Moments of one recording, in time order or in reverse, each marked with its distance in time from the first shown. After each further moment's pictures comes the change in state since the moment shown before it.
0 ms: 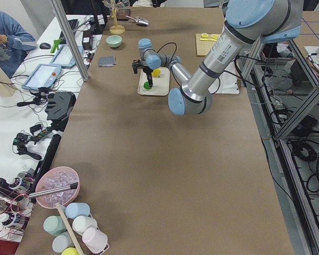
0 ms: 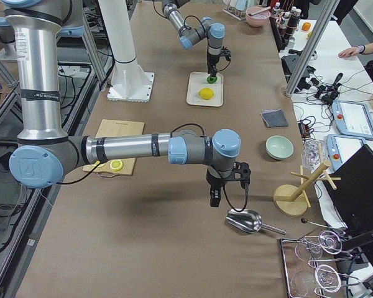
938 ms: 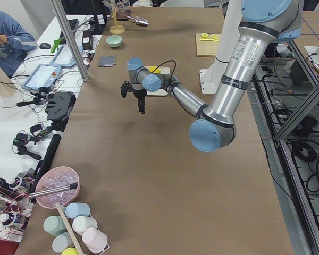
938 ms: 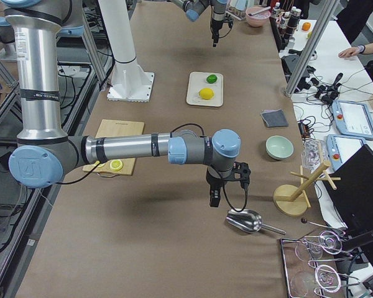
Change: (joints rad) left arm -0.301 0.503 -0.391 0.131 -0.138 0.504; right arm 0.000 -0.001 0.001 -0.001 0.001 -0.001
